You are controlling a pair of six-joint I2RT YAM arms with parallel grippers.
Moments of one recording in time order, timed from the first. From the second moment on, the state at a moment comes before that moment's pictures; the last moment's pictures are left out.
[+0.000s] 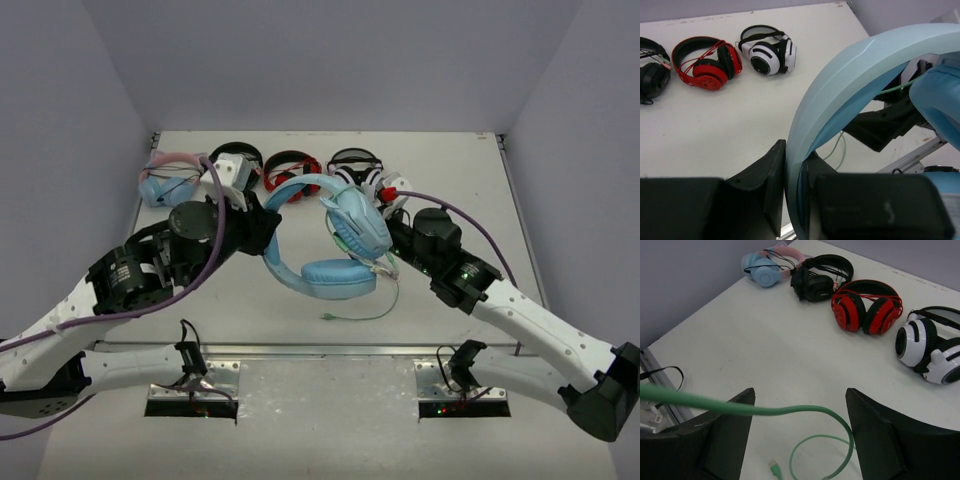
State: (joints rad) left arm -1.03 0.94 1.39 -0.78 -0.52 -0.43; right arm 0.76 0.97 0.81 -0.02 0.01 0.13
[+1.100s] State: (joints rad) left arm -1.03 1.17 1.81 -0.58 -1.22 -0.53; right arm 0.87 1.35 0.61 0.66 -0.28 0.38
